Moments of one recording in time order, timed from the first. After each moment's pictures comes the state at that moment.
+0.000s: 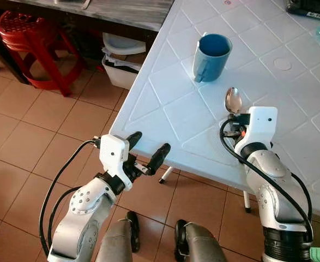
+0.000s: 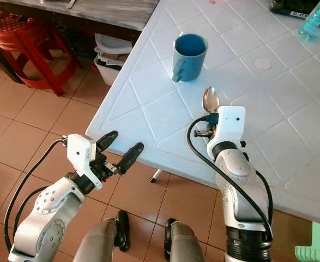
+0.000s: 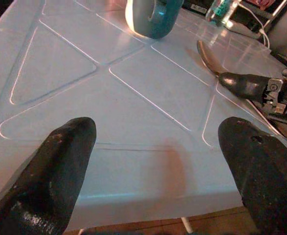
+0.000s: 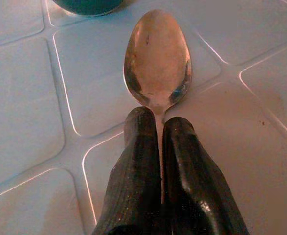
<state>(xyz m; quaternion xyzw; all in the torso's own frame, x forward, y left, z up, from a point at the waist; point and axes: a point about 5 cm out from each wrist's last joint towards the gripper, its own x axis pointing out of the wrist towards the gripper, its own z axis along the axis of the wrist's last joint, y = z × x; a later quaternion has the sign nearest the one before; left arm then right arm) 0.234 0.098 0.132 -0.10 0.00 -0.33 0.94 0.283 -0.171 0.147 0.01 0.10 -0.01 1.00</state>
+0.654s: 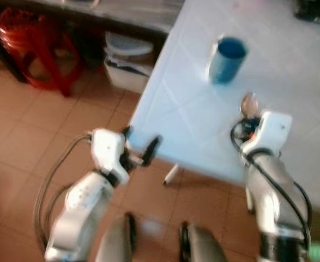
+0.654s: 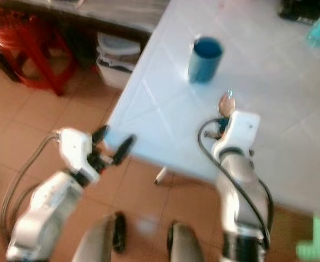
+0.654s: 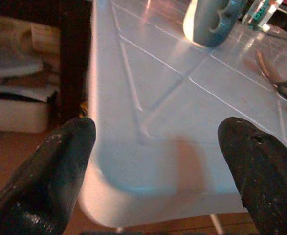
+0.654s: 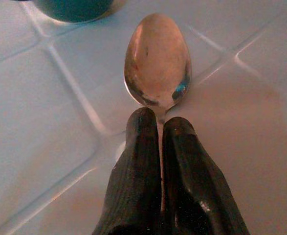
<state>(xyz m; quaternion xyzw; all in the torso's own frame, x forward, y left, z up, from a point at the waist) 0.246 0.110 0.132 -0.08 -0.01 -0.27 0.96 0.279 -0.180 0.140 0.05 0.08 -0.07 0.99</state>
